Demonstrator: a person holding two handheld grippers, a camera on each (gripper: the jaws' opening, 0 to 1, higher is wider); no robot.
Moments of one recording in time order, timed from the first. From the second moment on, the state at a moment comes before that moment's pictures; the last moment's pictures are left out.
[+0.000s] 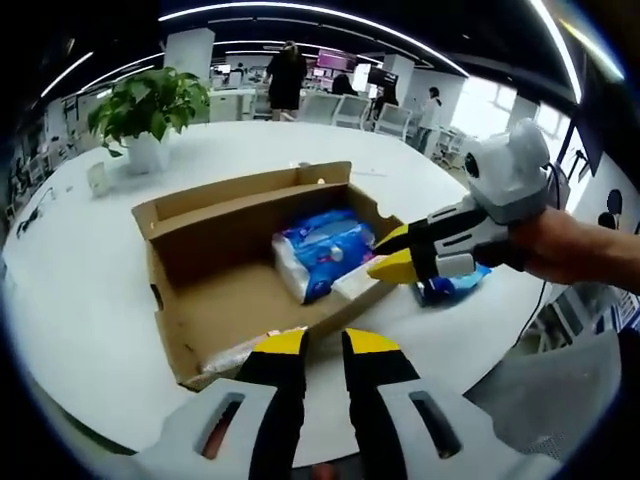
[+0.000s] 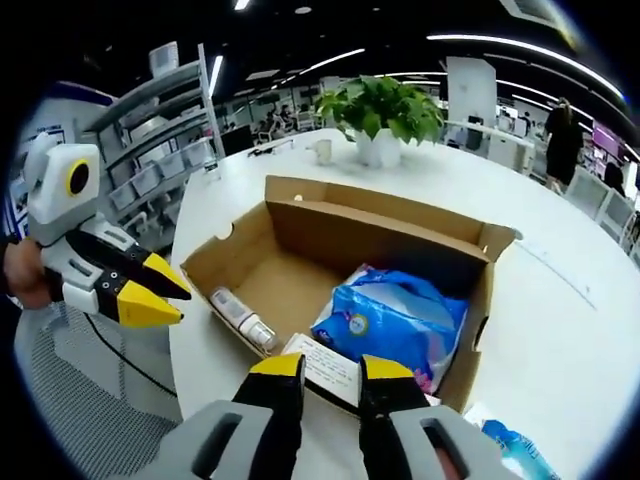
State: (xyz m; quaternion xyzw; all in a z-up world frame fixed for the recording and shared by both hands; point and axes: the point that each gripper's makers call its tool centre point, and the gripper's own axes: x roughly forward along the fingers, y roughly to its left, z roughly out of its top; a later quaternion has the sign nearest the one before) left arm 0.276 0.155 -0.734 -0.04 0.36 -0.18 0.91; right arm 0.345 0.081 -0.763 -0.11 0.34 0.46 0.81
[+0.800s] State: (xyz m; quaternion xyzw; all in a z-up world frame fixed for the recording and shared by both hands) left arm 0.270 0.176 -0.738 -0.10 0.35 -0.16 0.92; right arm 0.351 0.079 -0.763 -0.19 0.32 0.50 0.78
